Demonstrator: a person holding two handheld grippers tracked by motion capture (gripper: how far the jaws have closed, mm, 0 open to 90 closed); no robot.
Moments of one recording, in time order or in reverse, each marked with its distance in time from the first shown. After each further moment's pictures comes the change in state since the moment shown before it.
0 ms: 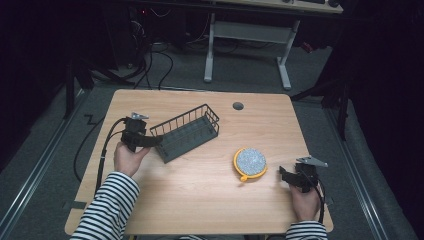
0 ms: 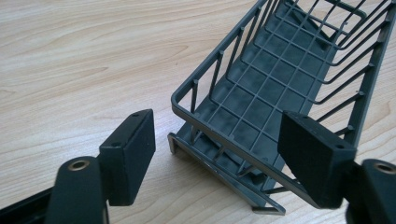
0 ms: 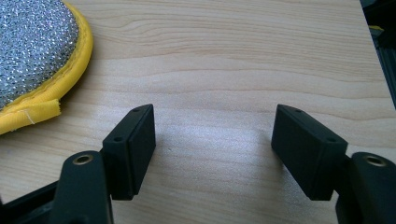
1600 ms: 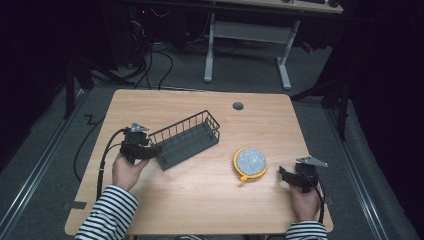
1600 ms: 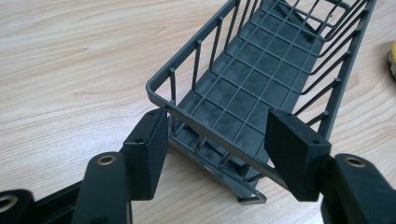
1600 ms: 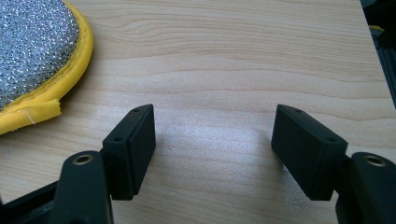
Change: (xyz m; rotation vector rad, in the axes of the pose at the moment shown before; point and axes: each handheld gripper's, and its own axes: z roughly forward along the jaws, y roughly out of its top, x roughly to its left) left arm -0.020 -0.026 -0.020 -0.003 -0.022 0.040; right arm 0.000 0.000 0.000 0.000 0.001 -0.001
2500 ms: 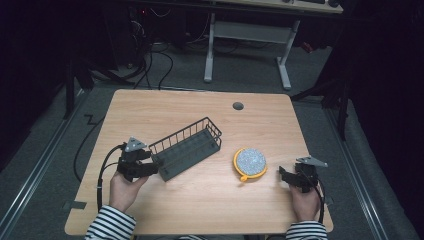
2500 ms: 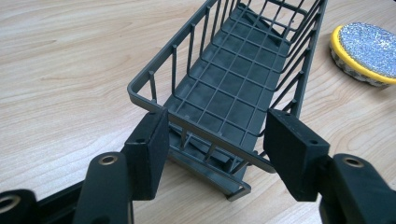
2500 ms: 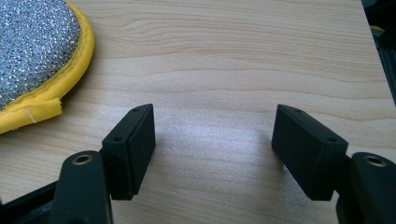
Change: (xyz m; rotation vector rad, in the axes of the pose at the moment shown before) left arm -0.024 -0.035 -0.028 -0.068 -0.082 0.018; right arm 0.000 0.000 0.000 0.001 0.001 -0.005
